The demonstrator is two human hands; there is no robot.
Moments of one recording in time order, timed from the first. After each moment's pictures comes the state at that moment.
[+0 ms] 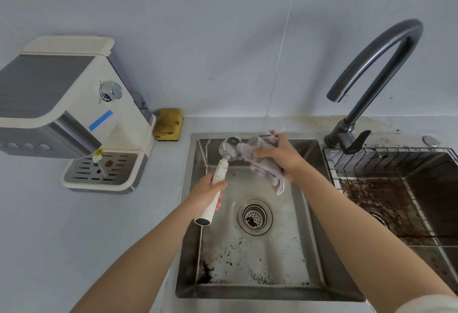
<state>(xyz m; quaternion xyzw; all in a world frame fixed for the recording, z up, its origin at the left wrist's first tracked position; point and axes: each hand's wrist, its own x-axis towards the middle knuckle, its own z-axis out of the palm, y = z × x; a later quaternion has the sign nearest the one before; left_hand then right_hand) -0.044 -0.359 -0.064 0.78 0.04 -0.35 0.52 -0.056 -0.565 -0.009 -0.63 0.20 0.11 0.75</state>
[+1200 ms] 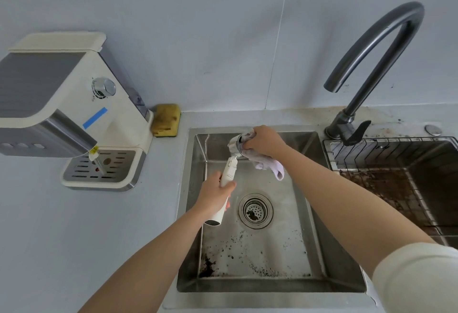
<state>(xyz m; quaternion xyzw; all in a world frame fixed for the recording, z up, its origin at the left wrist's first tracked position) -0.064 -0.378 -0.067 0.84 -0.01 -0.28 0.47 -0.016 -0.547 -0.019 -0.93 0.14 0.15 0.30</state>
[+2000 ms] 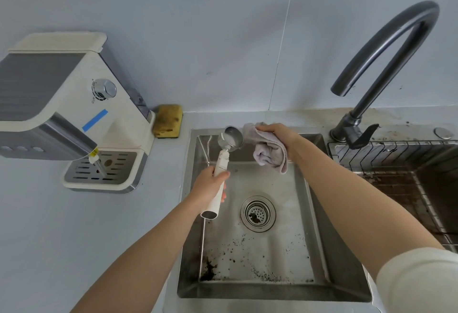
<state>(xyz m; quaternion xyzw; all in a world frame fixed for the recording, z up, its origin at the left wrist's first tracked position) -0.037 -0.372 -0.061 0.78 0.05 -0.30 0.54 -0.008 -0.590 -0.029 -0.57 0.25 0.24 0.75</state>
